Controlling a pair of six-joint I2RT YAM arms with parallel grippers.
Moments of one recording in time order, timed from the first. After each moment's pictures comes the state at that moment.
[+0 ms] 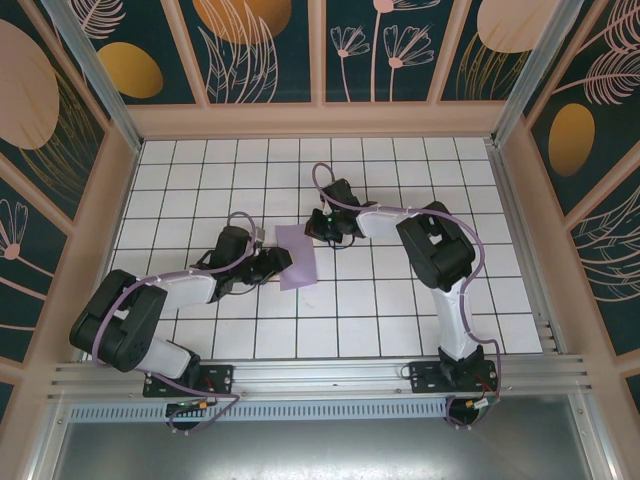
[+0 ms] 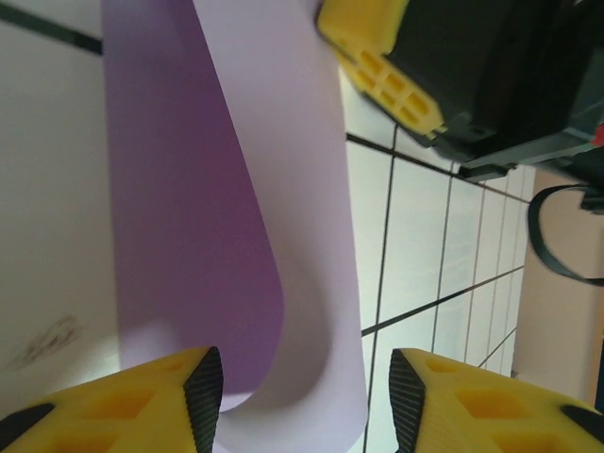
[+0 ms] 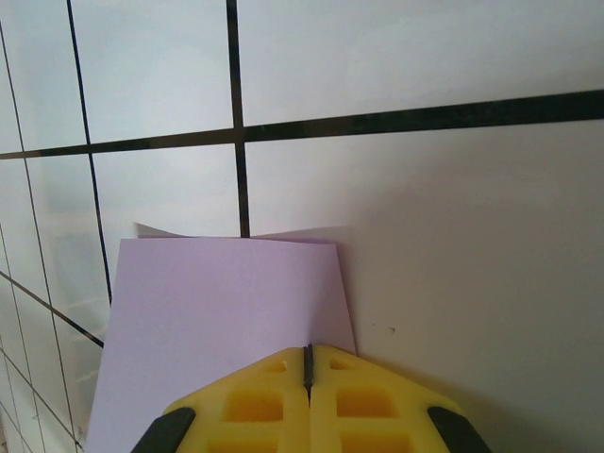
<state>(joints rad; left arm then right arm) -0.44 1.47 0.48 0.28 0.49 -0.95 0.62 2.13 1.33 -0.11 -0.38 0.81</state>
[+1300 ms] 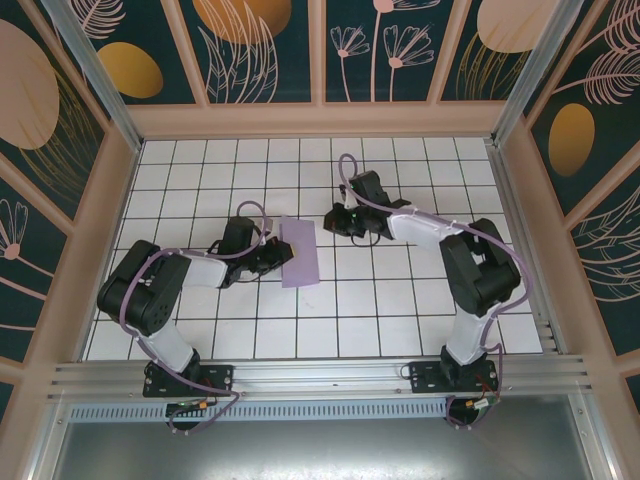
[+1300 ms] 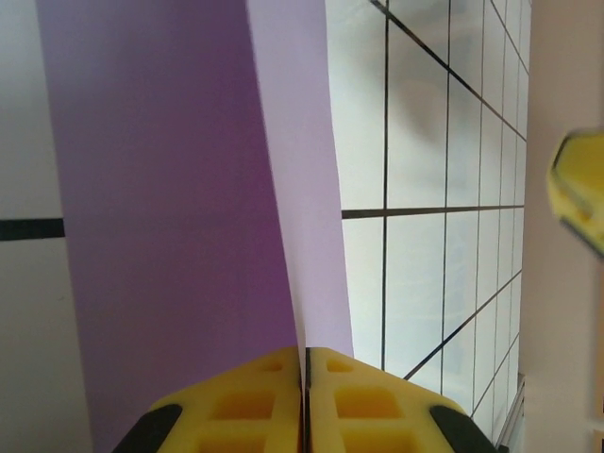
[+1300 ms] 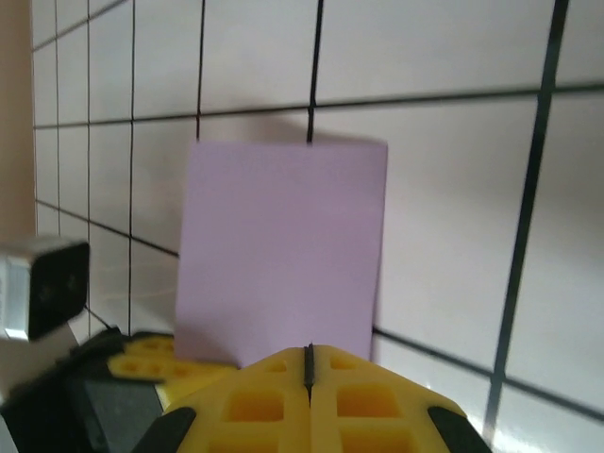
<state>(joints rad) -0.41 1.70 0.58 0.43 0.56 -0.88 0.55 1.80 1.12 -0.17 -0.44 0.68</state>
